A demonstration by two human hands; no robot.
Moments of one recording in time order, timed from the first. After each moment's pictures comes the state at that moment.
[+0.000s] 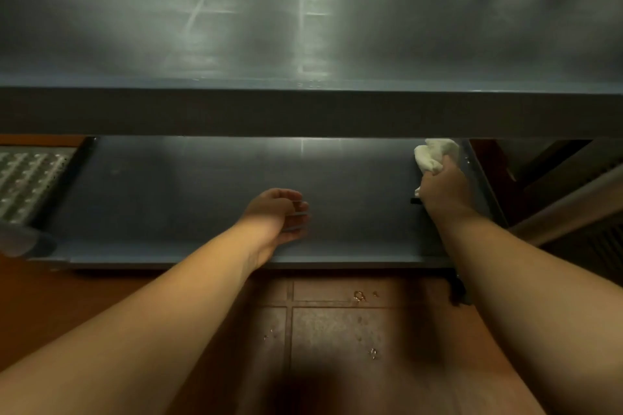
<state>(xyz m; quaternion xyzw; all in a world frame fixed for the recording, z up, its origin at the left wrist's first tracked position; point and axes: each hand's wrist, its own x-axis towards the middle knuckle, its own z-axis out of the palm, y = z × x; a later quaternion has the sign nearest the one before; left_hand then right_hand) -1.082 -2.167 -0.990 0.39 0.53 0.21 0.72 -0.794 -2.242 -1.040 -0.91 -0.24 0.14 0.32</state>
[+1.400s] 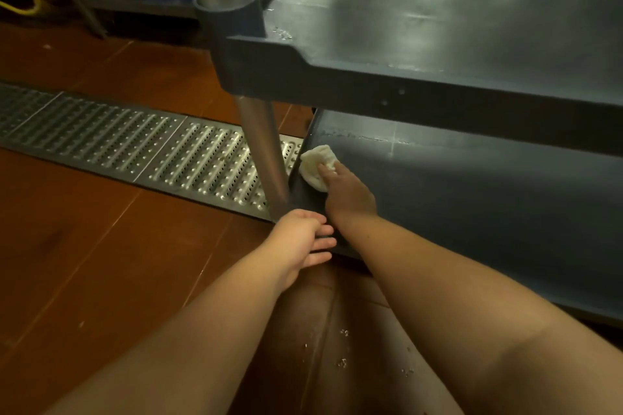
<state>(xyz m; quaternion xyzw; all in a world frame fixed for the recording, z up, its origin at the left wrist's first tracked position) -1.412 -2.097 -0.969 0.32 0.62 0.25 0.67 -1.294 -2.030 -1.036 -0.74 -0.64 0.17 0.12</state>
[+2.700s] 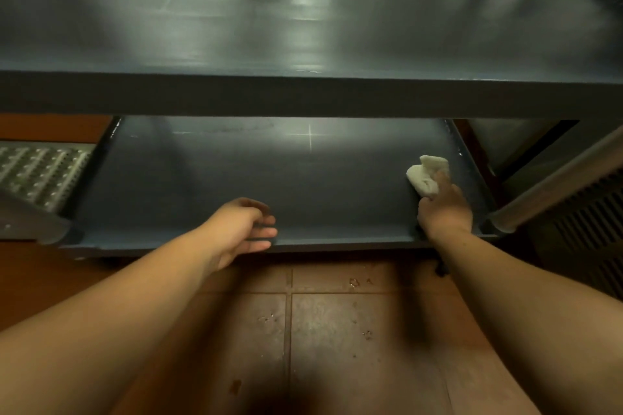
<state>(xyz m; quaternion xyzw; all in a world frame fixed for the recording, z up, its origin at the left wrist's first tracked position) -1.153 -2.180 -0.982 0.44 0.58 0.15 0.67 -0.824 -2.297 -1.035 -0.94 -0.29 0.08 0.17</state>
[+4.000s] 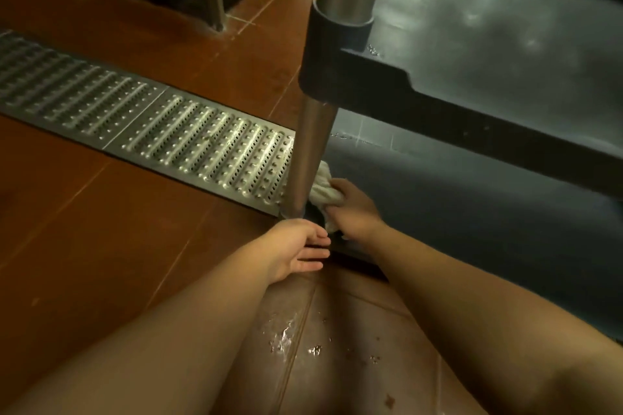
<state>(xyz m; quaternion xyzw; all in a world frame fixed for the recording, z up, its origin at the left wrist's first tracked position) -1.444 -2.092 -1.000 0.27 0.54 0.17 0.78 -1.293 -2.068 -1.004 -0.75 -0.54 0.35 0.18</state>
